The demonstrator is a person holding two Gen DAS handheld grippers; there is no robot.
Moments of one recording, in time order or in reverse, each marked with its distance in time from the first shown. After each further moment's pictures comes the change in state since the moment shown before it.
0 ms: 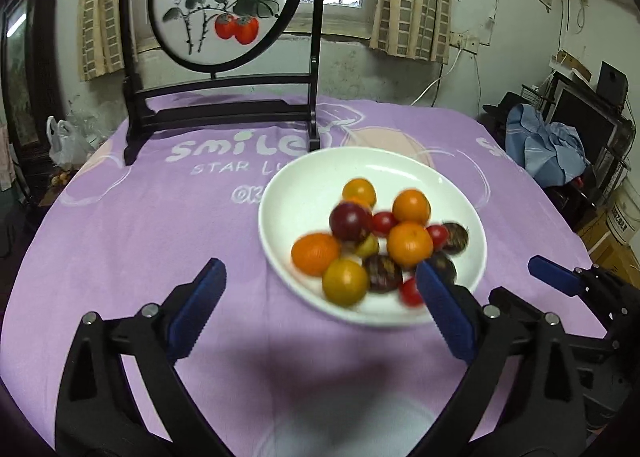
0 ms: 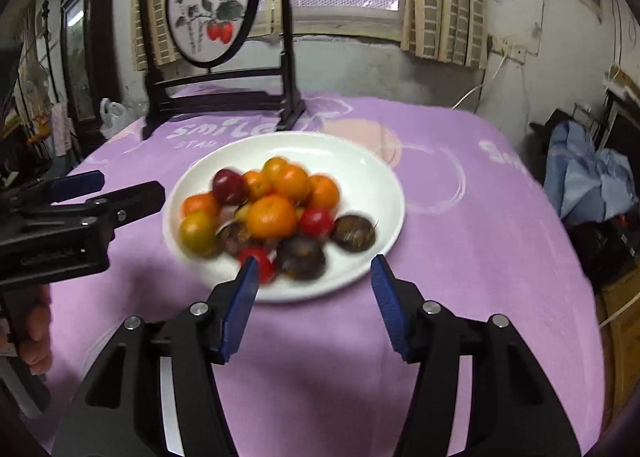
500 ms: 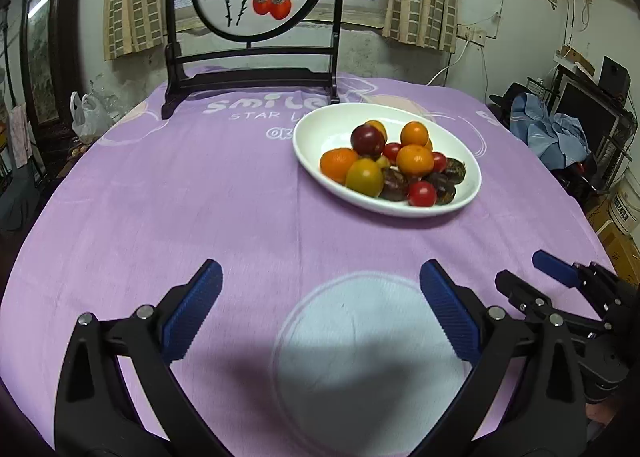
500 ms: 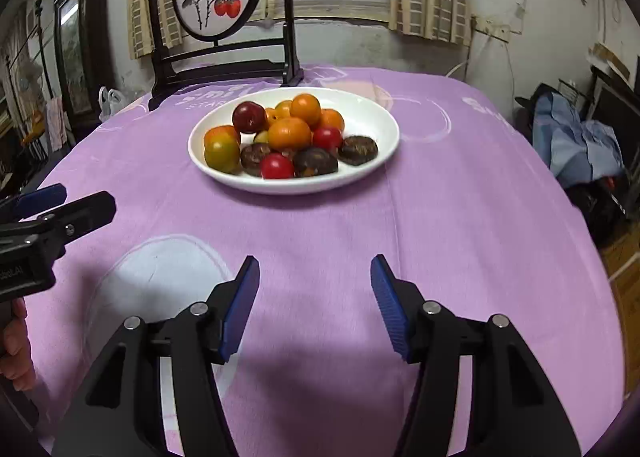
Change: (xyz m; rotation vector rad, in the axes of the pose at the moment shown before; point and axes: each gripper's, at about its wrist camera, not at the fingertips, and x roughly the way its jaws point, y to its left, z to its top) left arm -0.054 0.015 -0.078 -0.038 0.018 0.047; right arm -0.023 0.019 -0.070 0.048 0.032 -0.038
